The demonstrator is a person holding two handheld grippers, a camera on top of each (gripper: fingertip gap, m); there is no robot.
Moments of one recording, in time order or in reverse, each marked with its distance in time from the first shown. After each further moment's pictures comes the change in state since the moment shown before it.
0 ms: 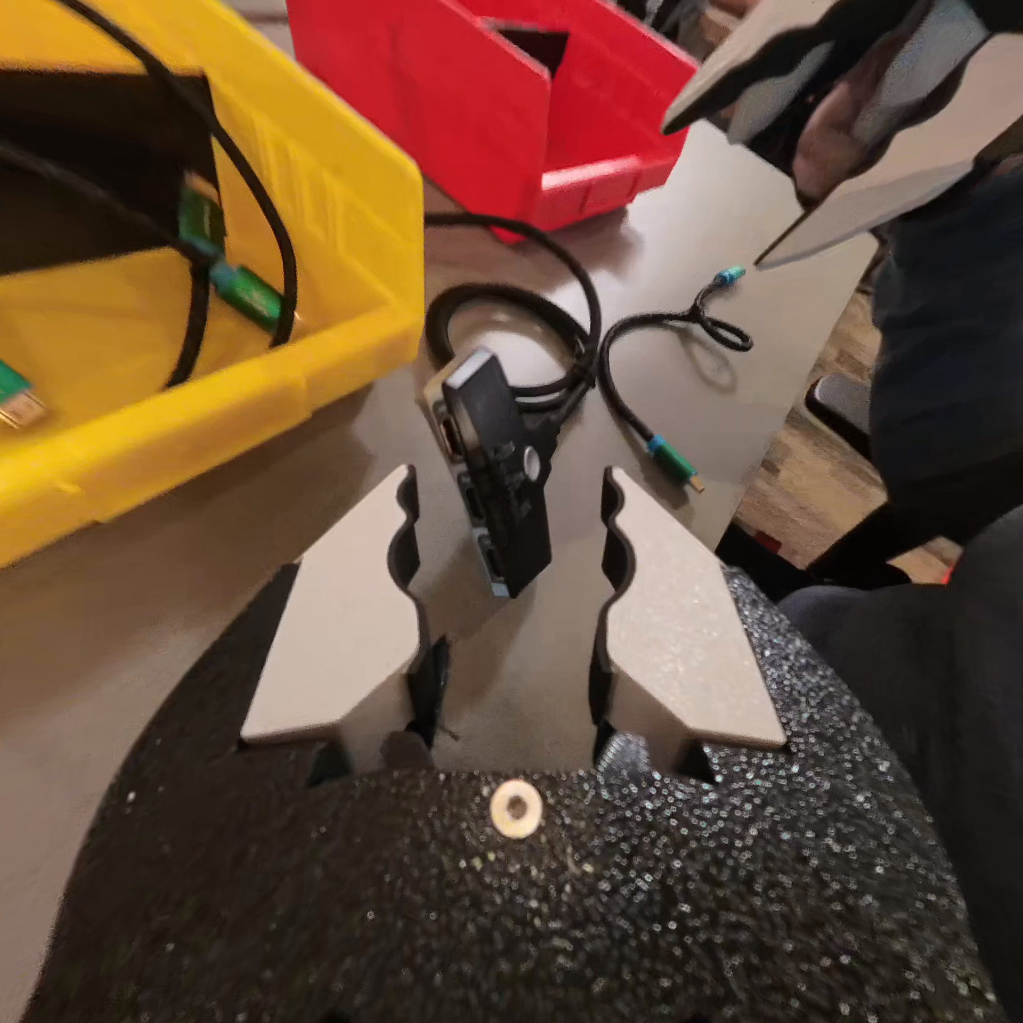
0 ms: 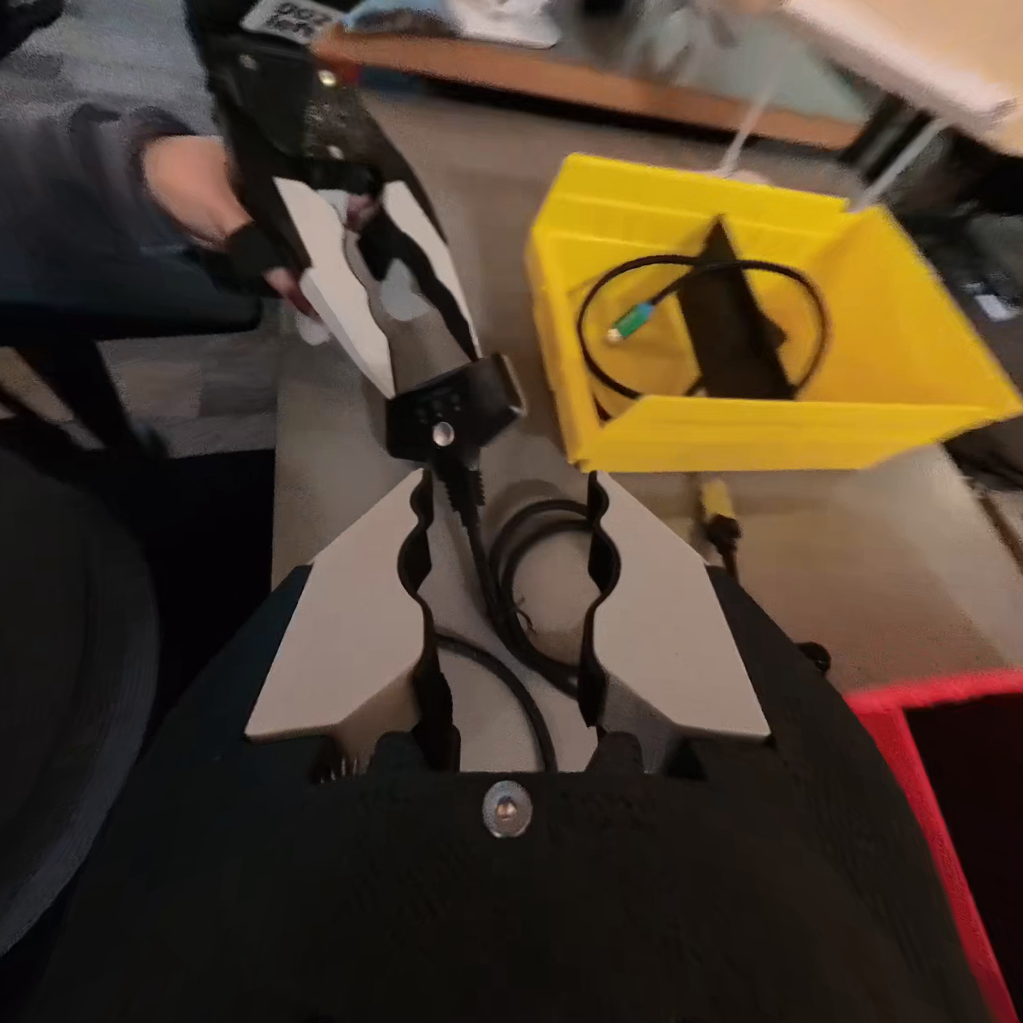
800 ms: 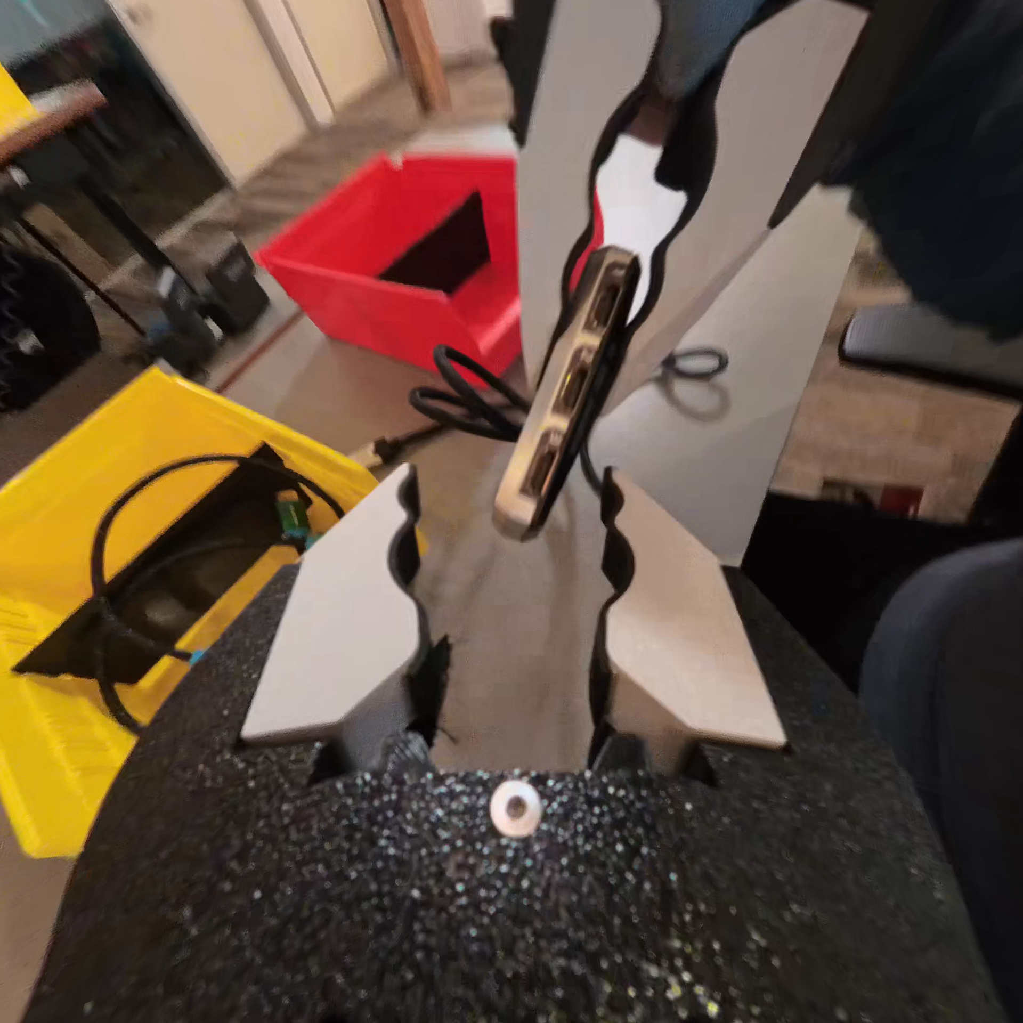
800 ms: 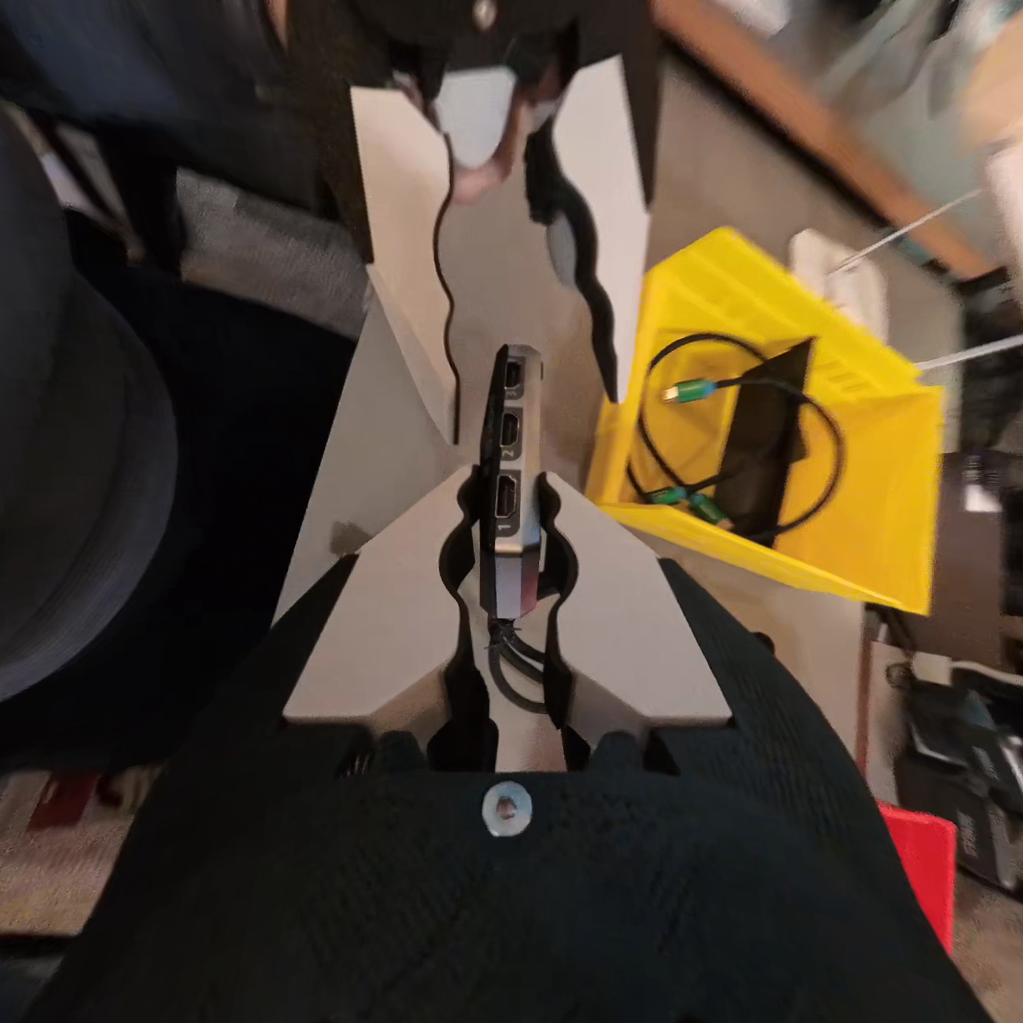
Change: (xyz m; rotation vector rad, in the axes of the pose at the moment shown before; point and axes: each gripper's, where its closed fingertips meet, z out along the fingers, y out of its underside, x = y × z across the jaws) left arm 0.068 -0.080 -0.012 0.058 -0.104 0.532; right arm -0.040 -0.044 -0.004 -0.212 -0.191 -0.400
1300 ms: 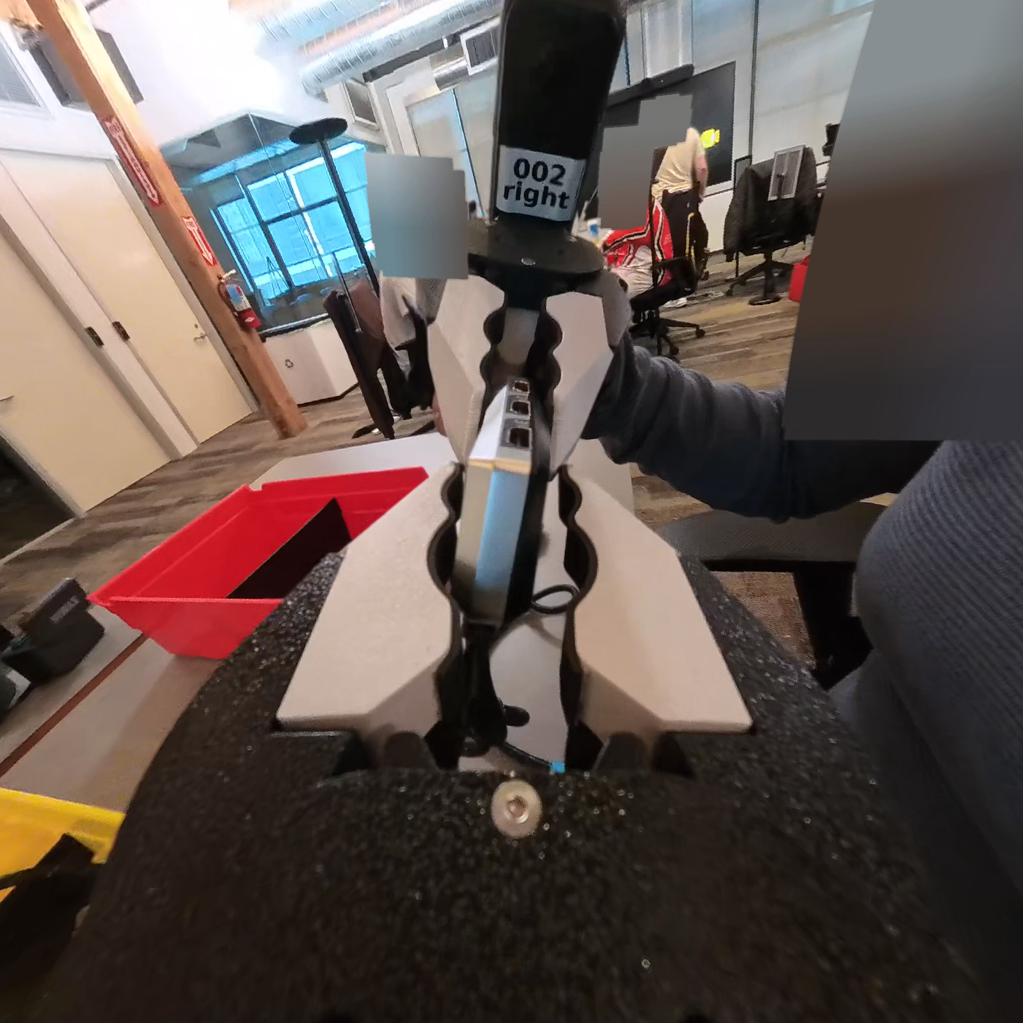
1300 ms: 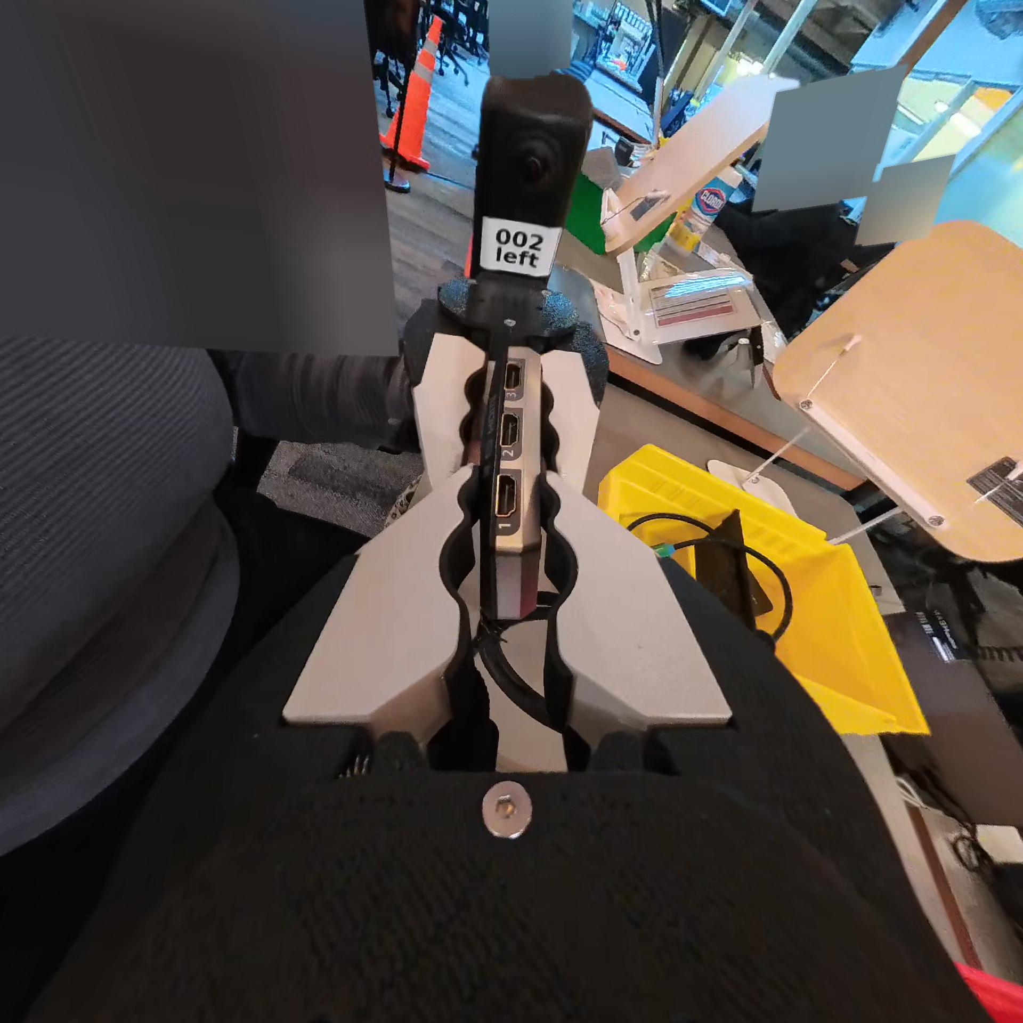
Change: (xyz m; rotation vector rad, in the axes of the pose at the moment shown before) left arm 0.061 -0.101 0.006 0.512 0.348 0.076; right arm -0.014 -0.033 -0.083 0.557 0.054 0.020
